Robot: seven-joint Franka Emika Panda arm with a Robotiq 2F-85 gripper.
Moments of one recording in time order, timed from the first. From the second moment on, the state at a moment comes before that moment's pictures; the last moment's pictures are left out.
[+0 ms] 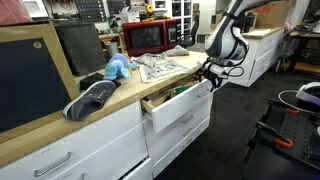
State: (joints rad) arm -0.51 0.53 0.32 -2.39 0.48 3.11 0.83
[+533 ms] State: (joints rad) arm -0.41 0.45 0.18 -2.39 0.55 2.89 0.72
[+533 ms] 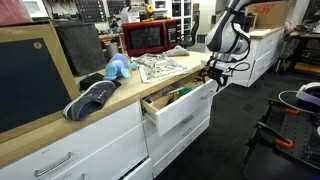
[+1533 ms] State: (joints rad) arm -0.41 0.50 0.25 -2.43 0.70 3.12 0.57
